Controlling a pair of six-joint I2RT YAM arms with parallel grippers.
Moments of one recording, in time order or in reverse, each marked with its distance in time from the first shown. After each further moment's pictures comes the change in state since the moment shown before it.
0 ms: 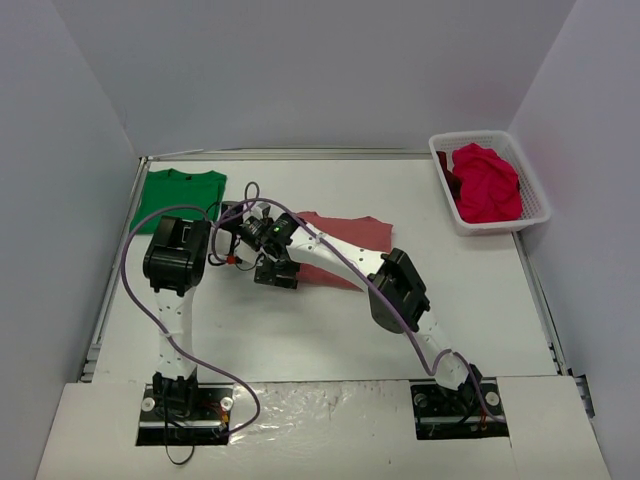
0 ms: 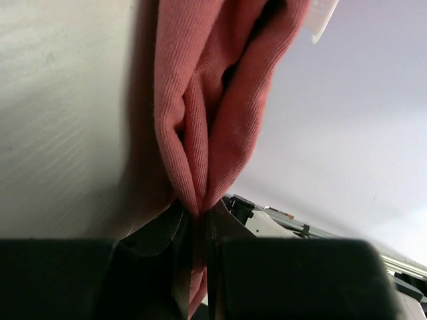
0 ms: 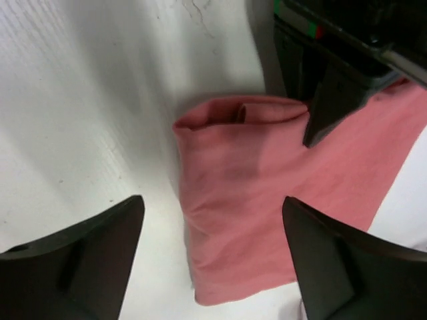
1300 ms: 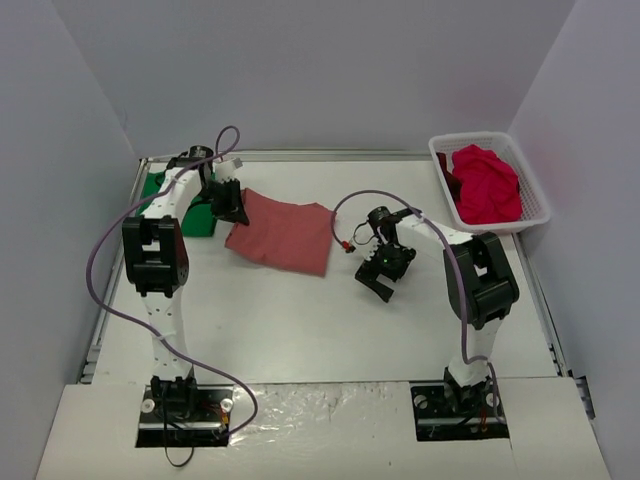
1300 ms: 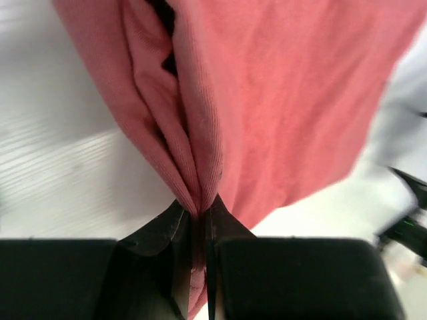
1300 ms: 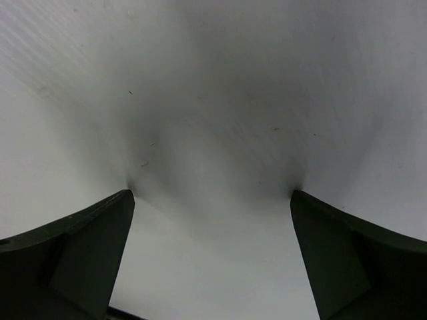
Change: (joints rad) left arm 0.146 -0.037 0.700 -1.266 -0.535 1.010; right arm -0.584 -0.414 -0.859 0.212 -0.294 -0.134
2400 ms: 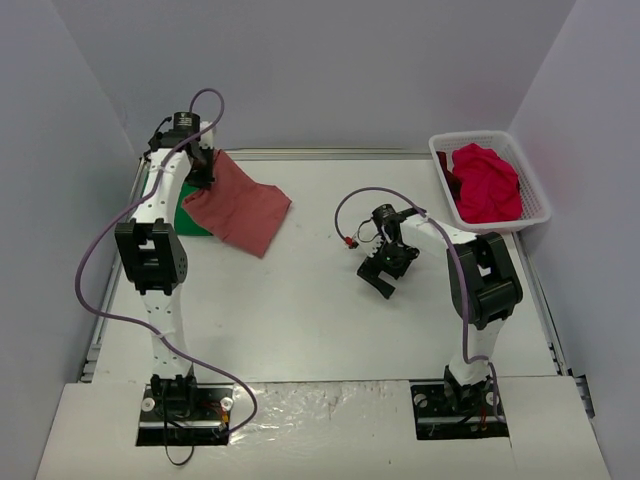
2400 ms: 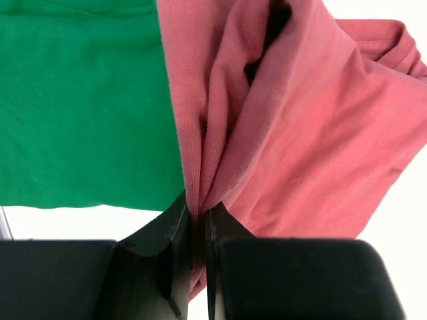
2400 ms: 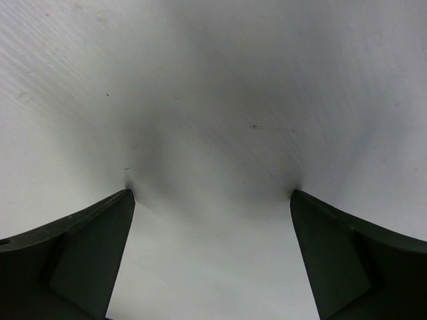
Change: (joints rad) left arm 0.010 0.010 0.325 -0.074 -0.587 0.082; right arm -0.028 -0.017 -0.027 0.052 -0.005 0.005
